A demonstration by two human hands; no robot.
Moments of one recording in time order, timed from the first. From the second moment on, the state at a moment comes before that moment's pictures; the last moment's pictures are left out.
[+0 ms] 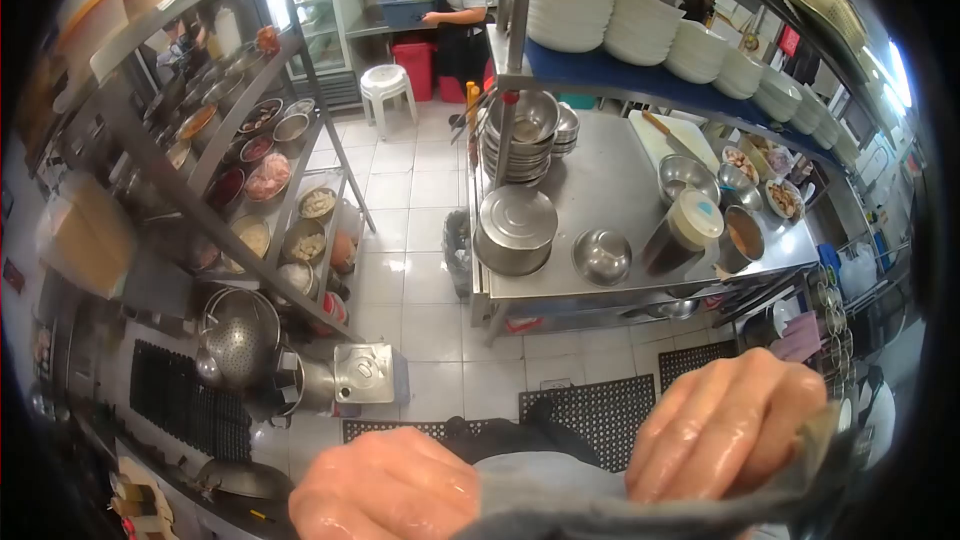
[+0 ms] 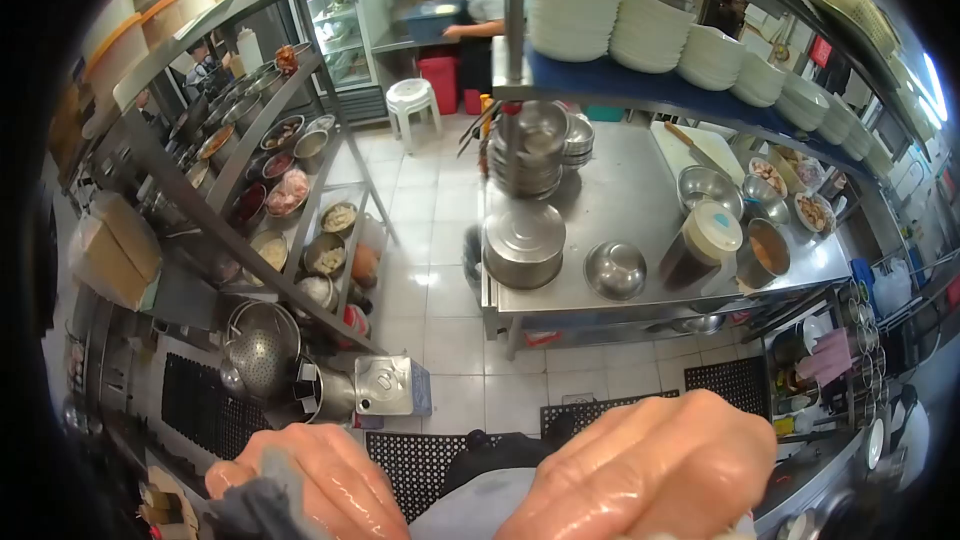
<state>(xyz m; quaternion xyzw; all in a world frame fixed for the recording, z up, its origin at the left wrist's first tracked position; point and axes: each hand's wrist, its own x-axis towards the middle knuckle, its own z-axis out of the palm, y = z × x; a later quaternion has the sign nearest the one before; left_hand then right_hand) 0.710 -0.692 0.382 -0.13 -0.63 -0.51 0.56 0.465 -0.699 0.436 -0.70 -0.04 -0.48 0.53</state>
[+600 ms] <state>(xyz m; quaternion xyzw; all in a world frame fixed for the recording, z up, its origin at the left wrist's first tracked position) 0.742 -0.657 0.334 0.21 -0.48 -0.50 0.69 0.521 -0.684 0.391 -0.53 0.31 -0.45 0.65</state>
